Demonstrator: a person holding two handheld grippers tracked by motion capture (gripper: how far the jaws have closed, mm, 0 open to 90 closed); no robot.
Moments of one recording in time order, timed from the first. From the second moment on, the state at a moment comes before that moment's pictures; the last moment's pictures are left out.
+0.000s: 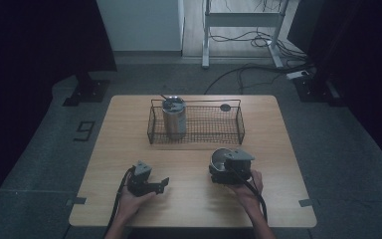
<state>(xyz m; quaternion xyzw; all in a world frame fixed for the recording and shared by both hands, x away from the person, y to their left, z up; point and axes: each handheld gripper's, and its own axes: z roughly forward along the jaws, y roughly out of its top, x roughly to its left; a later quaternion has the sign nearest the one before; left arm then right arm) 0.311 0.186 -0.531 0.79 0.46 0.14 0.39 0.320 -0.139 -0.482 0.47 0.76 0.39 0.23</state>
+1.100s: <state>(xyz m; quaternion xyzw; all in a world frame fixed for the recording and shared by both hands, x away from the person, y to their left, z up) 0.308 0.180 -0.526 0.79 0.45 0.13 0.39 0.332 -0.152 -0.435 0.50 0.73 0.41 0.22</state>
